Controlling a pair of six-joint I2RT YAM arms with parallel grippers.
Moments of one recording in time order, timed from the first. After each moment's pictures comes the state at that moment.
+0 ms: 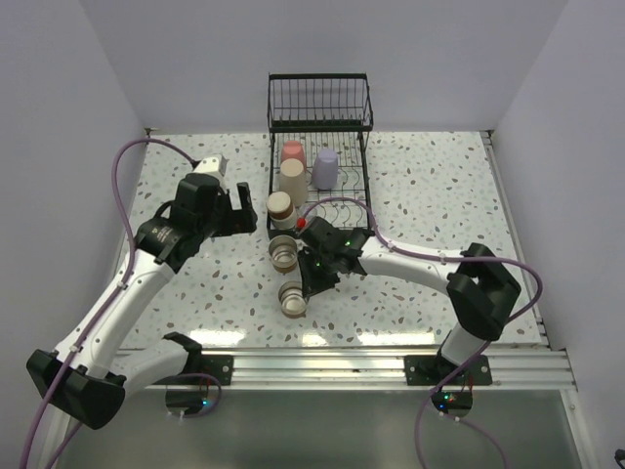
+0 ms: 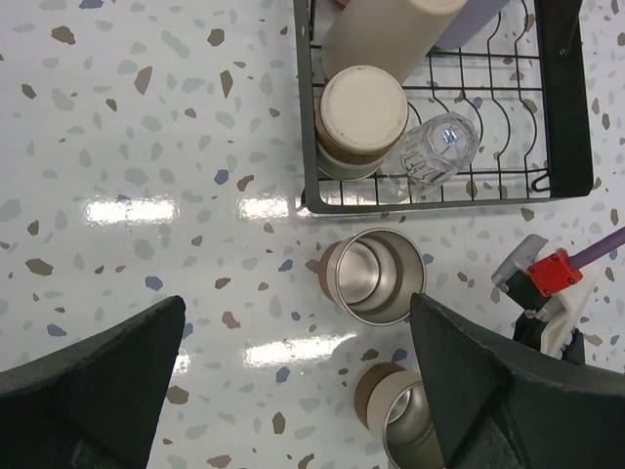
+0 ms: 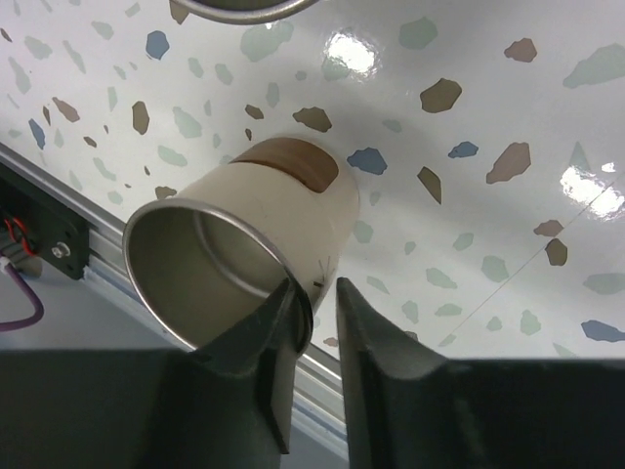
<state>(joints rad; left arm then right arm) -0.43 1.06 1.12 -0.71 -0.17 -0.44 0.95 1.68 1.15 -0.55 -0.15 0.64</state>
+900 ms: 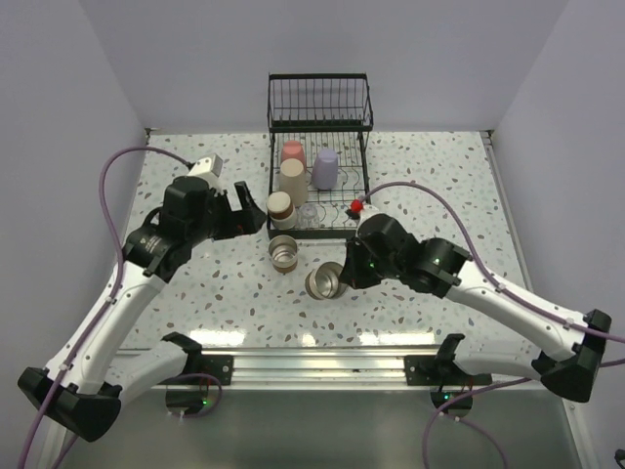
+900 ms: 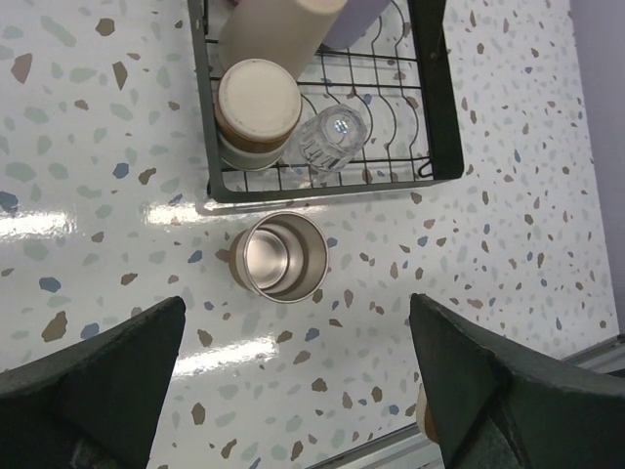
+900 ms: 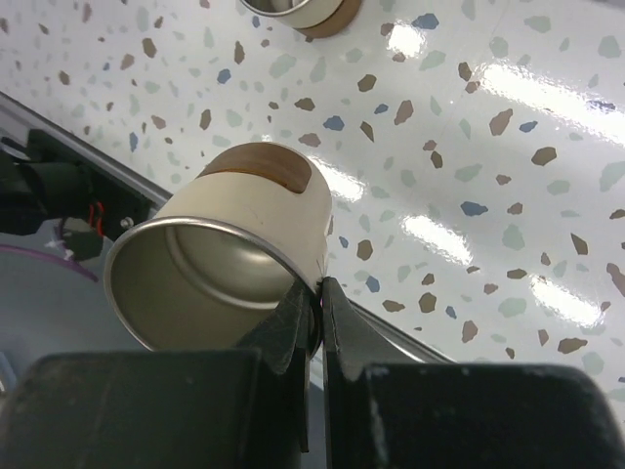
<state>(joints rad) -0.43 1.00 1.11 -0.70 -0.01 -0.55 0.96 1.14 1.10 -0.80 0.06 0.65</state>
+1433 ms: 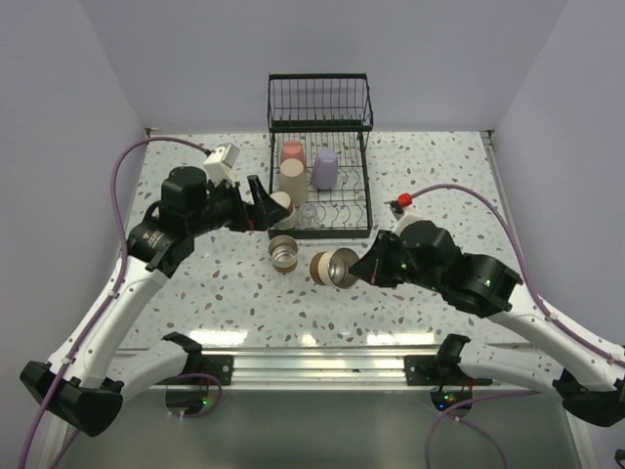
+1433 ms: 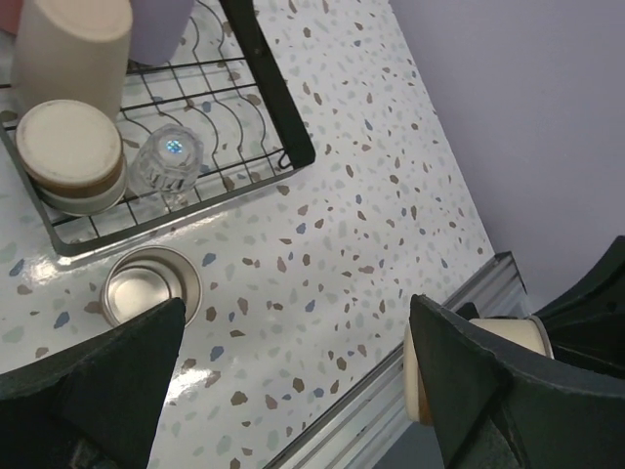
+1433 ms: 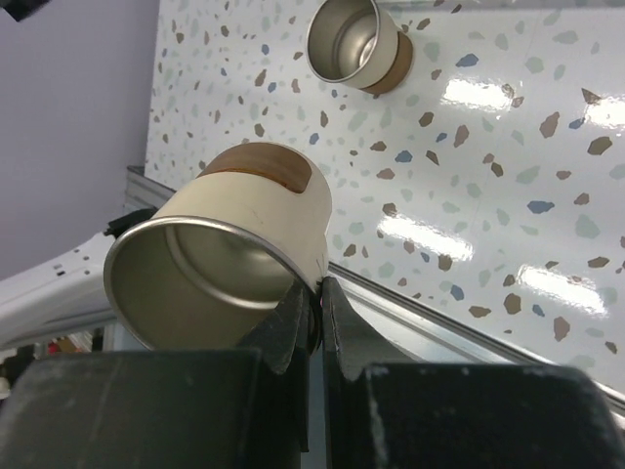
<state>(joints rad) -0.43 1.02 1.14 -0.53 0.31 -0.54 0.96 0.90 1.09 -0.78 0.11 0.89</state>
